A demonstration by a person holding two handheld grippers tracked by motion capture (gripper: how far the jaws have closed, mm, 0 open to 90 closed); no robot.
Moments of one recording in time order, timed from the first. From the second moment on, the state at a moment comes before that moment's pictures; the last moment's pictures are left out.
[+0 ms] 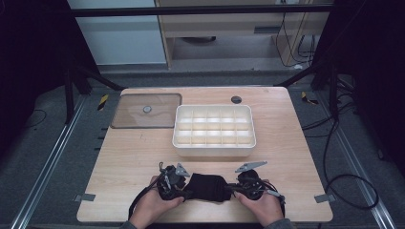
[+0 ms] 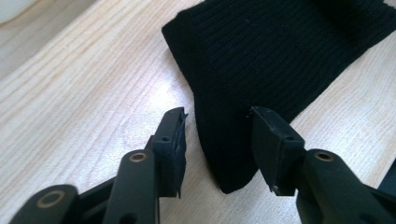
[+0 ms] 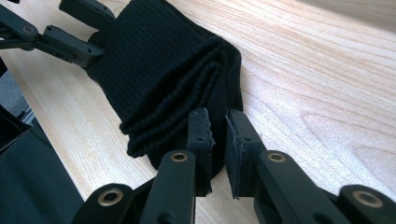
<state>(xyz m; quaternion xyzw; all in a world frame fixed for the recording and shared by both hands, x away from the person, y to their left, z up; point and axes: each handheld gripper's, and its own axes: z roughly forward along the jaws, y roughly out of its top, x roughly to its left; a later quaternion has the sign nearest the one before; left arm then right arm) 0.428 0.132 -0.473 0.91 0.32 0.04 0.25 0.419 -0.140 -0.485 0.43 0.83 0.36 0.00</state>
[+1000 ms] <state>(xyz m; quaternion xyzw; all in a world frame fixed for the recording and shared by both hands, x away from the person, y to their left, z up) 0.428 0.126 -0.467 0.92 0.30 0.03 0.24 0.419 -0.138 -0.484 0.43 0.83 0.36 0.01</state>
